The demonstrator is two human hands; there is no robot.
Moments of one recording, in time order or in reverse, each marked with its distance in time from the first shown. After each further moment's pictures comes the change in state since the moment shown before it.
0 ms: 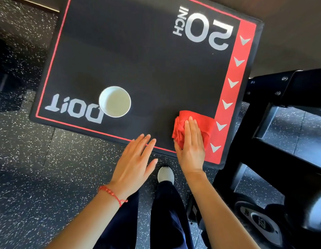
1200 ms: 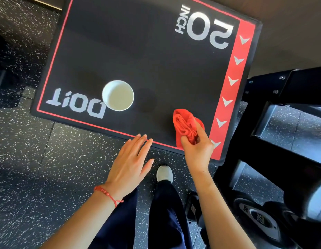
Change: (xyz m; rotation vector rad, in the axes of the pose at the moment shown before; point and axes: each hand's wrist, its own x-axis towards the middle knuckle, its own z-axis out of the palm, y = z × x) left_hand -0.020 -0.007 0.002 0.018 0.002 0.002; right_hand 0.006 -0.030 -0.043 0.596 -0.012 0.586
